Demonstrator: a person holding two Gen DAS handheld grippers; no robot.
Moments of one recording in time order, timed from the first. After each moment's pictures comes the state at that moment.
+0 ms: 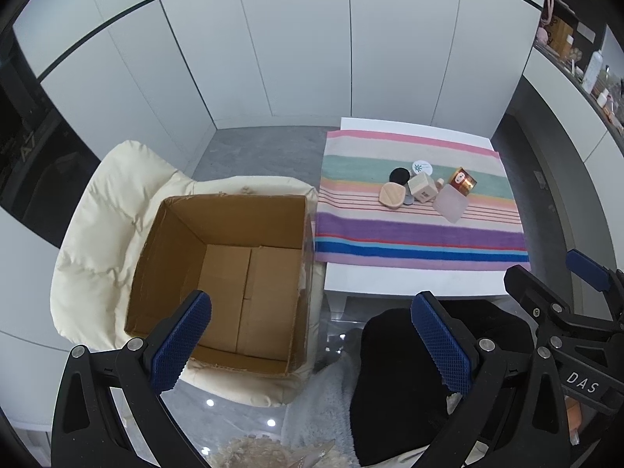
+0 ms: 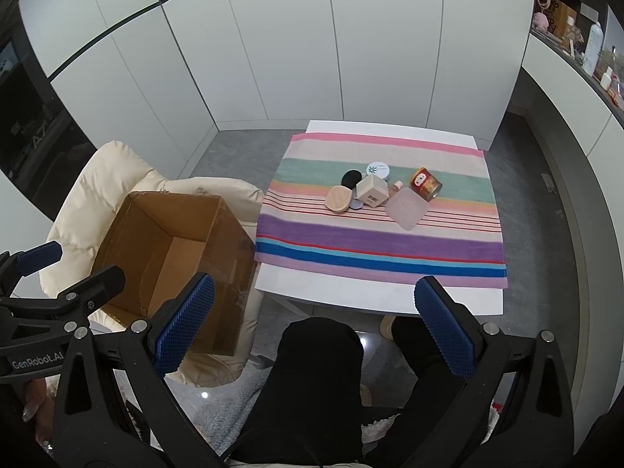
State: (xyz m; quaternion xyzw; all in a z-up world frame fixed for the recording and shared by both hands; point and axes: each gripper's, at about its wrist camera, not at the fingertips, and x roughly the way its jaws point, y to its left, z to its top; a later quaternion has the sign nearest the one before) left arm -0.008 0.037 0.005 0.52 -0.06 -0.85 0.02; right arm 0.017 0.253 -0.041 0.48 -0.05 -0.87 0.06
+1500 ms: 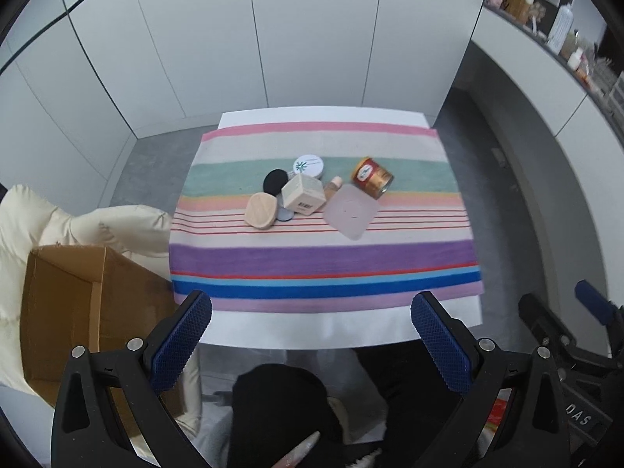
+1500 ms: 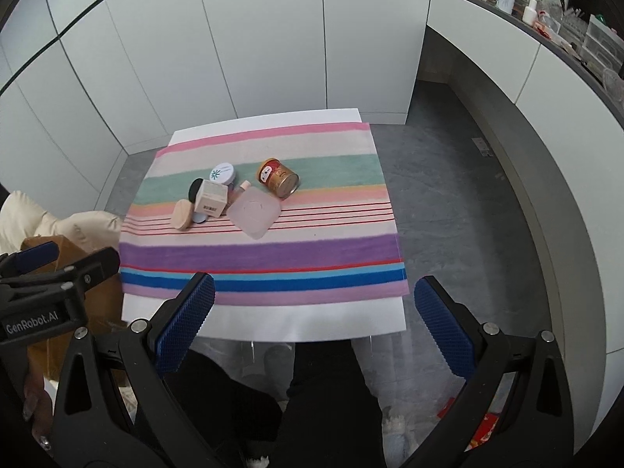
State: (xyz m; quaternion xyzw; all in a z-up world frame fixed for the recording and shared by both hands) left arm -0.109 0.256 -0.107 0.54 -0.06 -0.83 -0.07; right arm -0.032 0.479 -0.136 0.49 -0.08 -0.86 -0.07
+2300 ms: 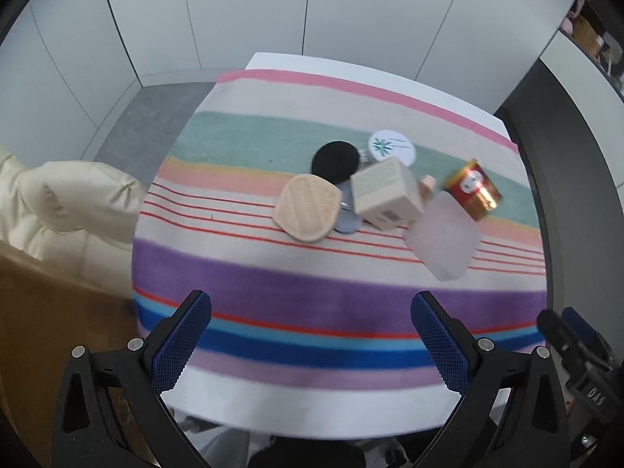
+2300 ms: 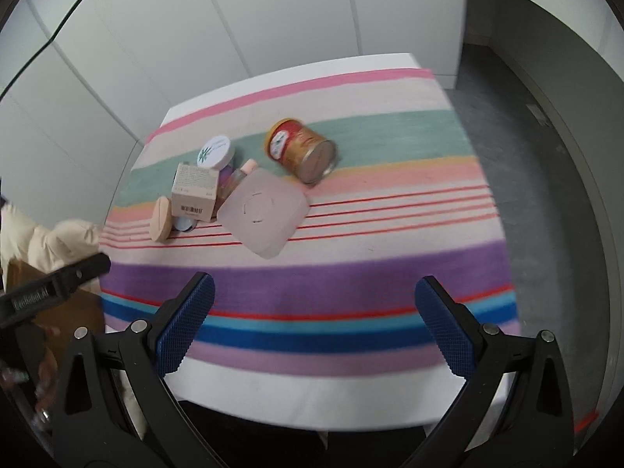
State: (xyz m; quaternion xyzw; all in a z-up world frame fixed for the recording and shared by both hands) left arm -0.227 0.179 -0.273 0.58 0.03 -0.82 -0.04; right arm -0.147 0.468 -0.308 0.52 -0.13 -0.84 0.01
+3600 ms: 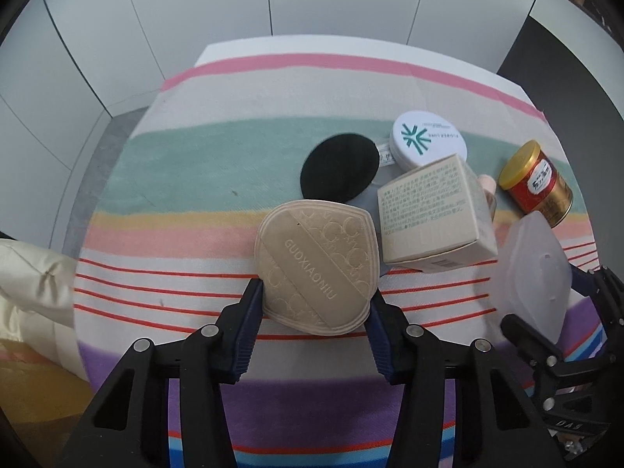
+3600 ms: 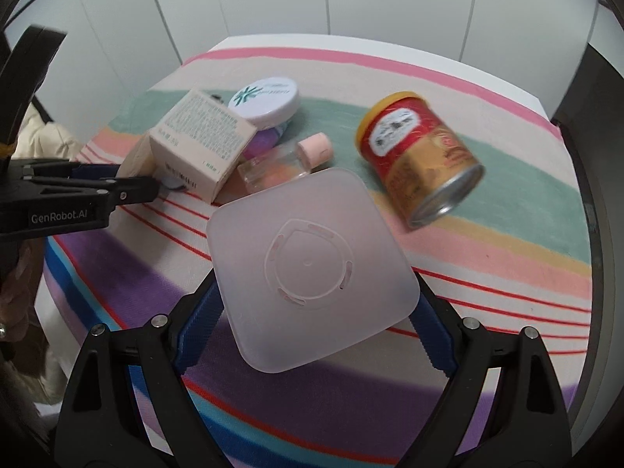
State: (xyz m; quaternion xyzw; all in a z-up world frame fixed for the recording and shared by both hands) left arm -0.303 0.212 -0.363 0.57 -0.05 -0.82 -0.07; right arm -0.218 0.414 -0.389 0.51 0.02 -0.85 0.12
